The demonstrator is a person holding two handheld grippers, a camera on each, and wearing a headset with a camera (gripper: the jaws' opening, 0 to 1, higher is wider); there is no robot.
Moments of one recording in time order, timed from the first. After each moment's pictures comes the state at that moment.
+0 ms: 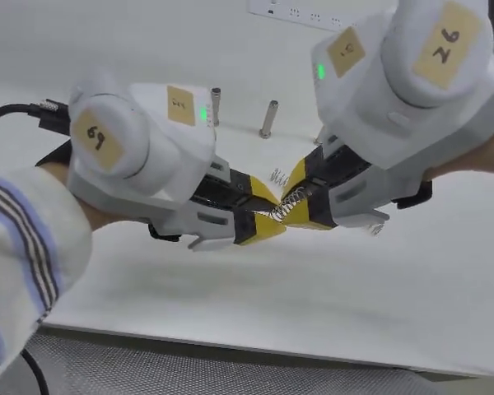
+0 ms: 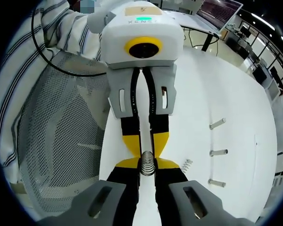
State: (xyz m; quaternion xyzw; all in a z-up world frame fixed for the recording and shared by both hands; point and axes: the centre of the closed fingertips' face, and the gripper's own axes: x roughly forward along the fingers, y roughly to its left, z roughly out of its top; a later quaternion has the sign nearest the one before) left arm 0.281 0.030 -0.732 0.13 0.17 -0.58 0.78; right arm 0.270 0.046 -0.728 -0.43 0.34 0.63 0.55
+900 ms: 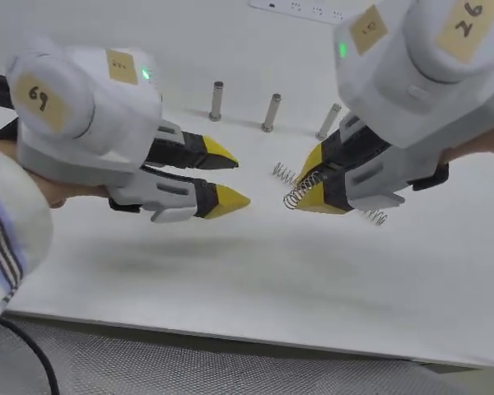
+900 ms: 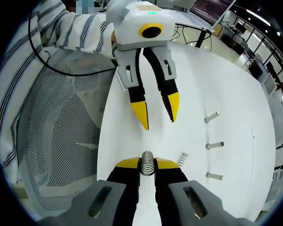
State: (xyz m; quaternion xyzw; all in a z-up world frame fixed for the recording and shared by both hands) left arm 0.309 0.085 -0.735 0.12 0.20 -0.51 0.83; right arm 0.280 0.035 -0.726 -0.43 0.35 0.61 0.56
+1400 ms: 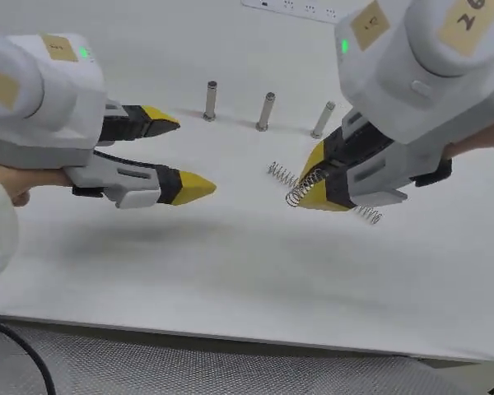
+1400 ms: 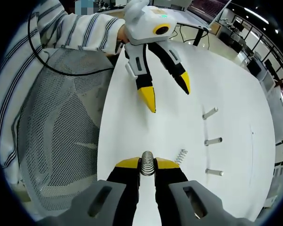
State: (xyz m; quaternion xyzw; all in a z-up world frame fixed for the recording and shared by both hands) left arm 0.338 0.129 -0.744 0.09 0.21 -0.41 0.88; right arm 0.286 0.029 -0.724 -0.42 0.37 0.60 0.58
